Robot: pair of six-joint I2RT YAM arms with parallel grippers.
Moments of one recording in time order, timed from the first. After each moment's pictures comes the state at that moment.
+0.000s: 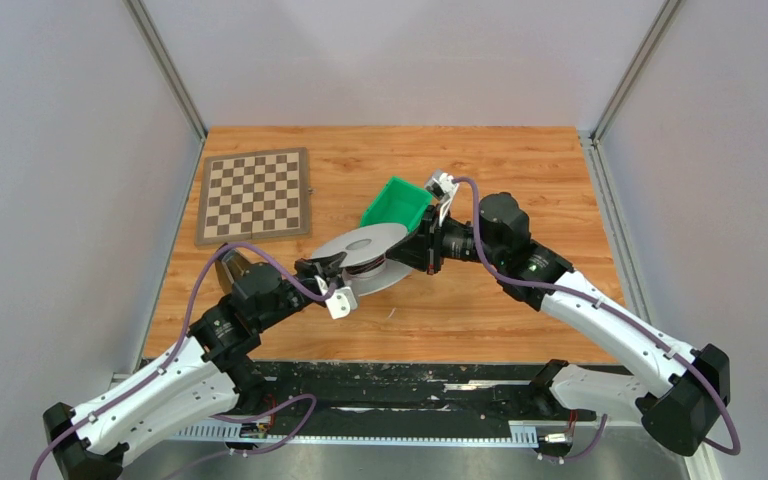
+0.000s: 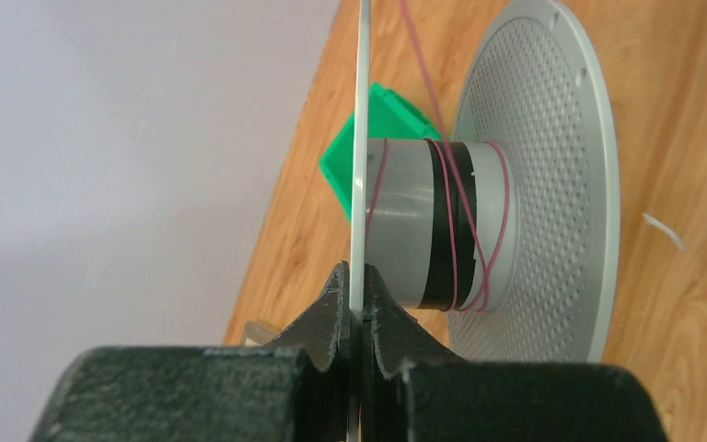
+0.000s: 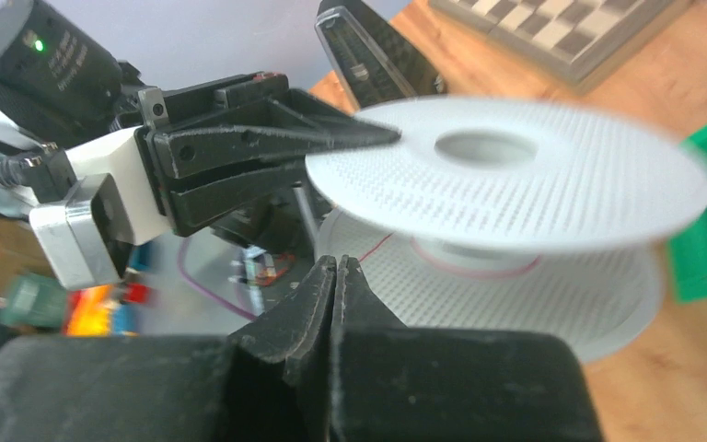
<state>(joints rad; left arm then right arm) -0.83 0.61 0.55 -0.09 0.03 0.85 0.74 1.11 0.95 -0.02 -0.55 0.45</state>
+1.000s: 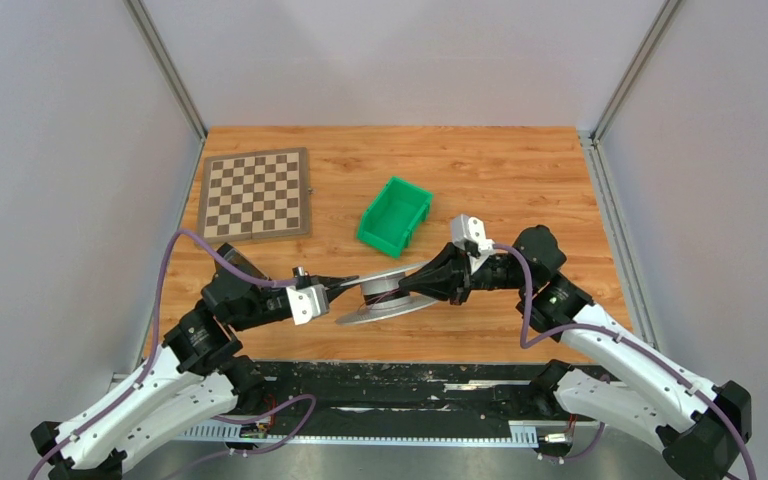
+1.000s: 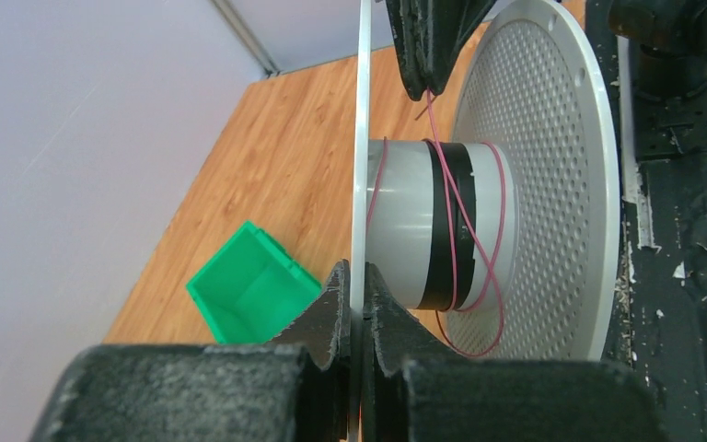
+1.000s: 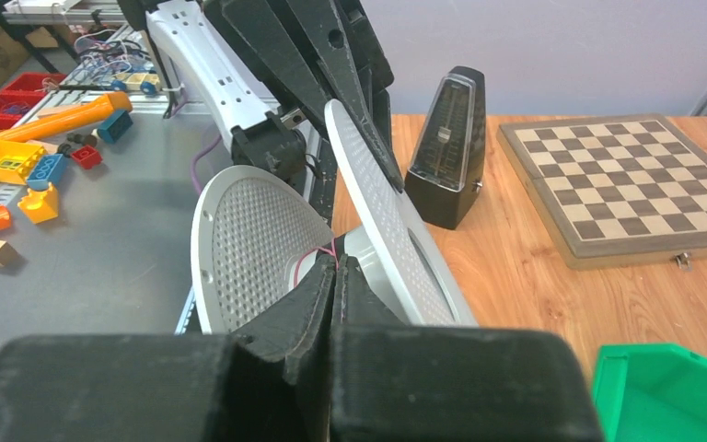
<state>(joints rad) -0.82 0.52 0.64 -0.16 0.41 0.48 0.74 0.89 0.71 0.30 -0.87 0.09</state>
